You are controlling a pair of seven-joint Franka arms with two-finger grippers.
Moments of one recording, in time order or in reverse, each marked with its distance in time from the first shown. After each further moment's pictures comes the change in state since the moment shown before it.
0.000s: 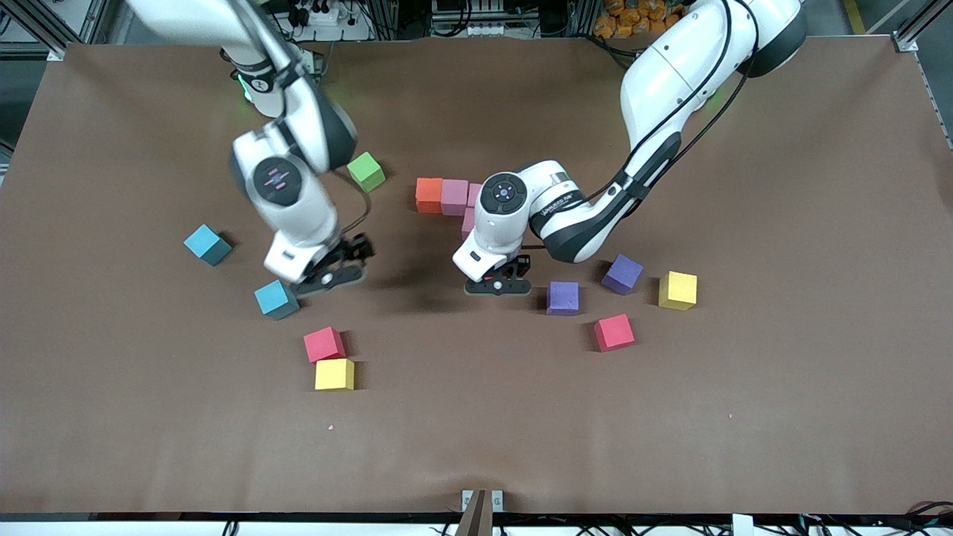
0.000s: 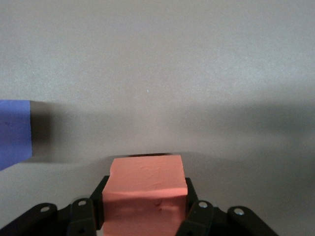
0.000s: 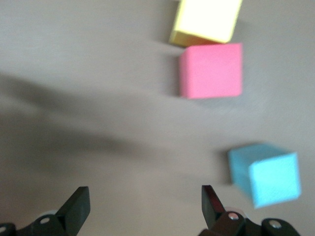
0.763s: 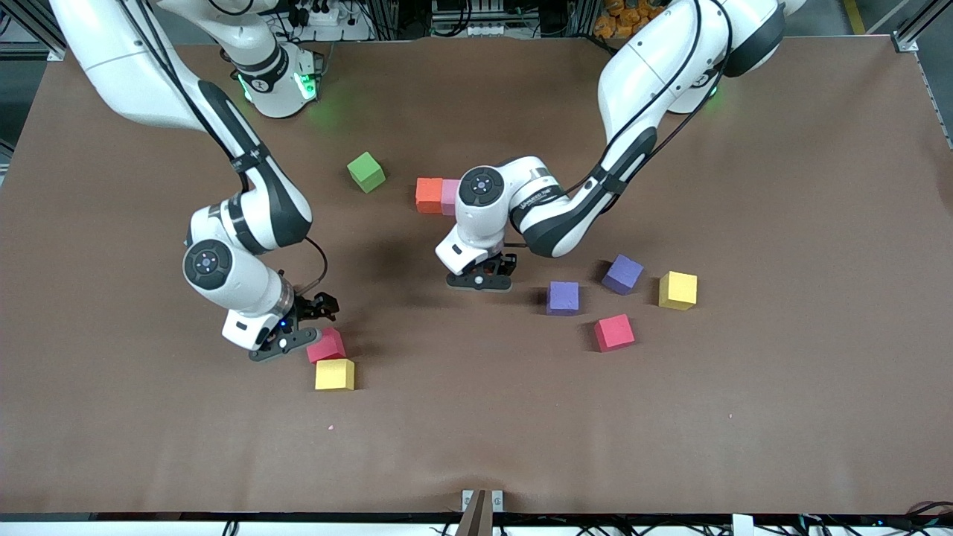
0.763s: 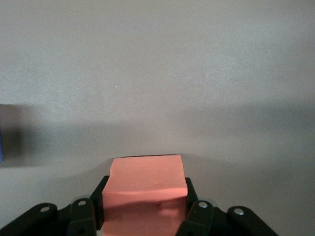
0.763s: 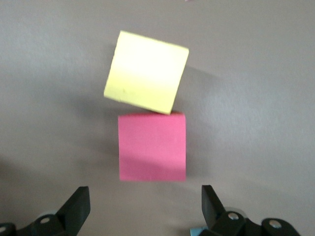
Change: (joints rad) left arm -0.132 0.029 0.092 0.068 -0.021 -0.001 0.011; right arm -0.207 0.249 0.116 0.237 0.000 0.049 -0.146
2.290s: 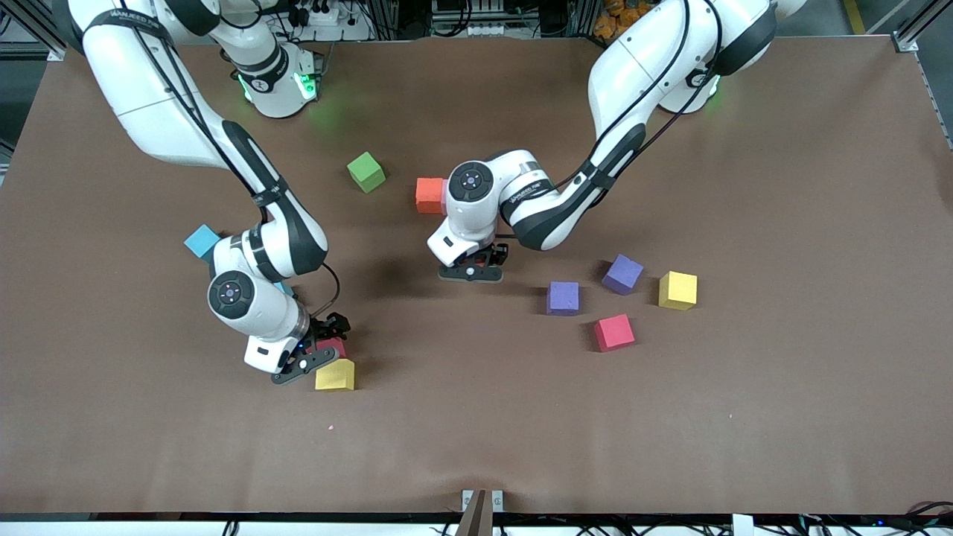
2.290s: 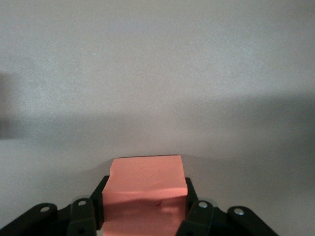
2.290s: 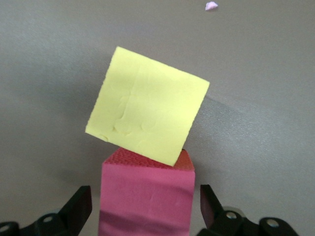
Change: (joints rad) left arm -0.030 0.002 0.000 0.003 -0.057 -0.026 0.000; right arm 0.094 0.145 -0.090 0.124 0.000 0.029 -0.096
